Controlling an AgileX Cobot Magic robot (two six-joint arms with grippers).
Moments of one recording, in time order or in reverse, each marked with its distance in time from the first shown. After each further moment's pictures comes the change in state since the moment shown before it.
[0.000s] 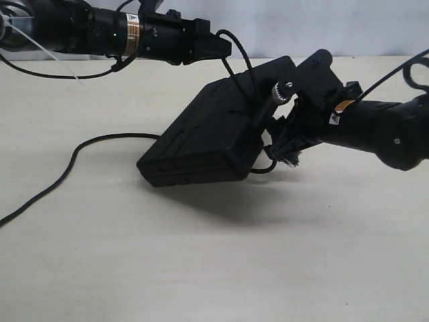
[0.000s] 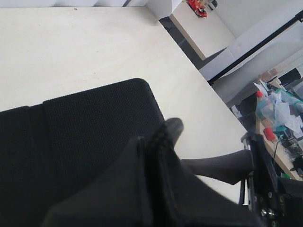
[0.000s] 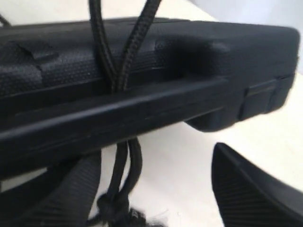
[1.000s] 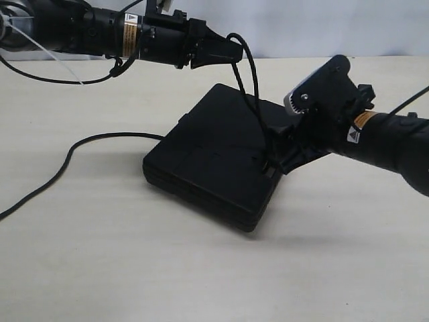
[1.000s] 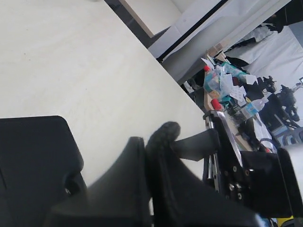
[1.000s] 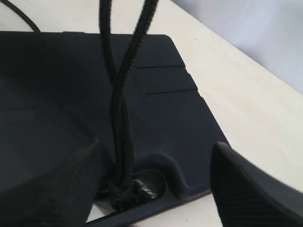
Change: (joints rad) left arm 0.000 0.000 -0.002 0.000 -0.215 0.017; right arm 0.002 -0.123 0.127 -0.139 -0.083 0.099
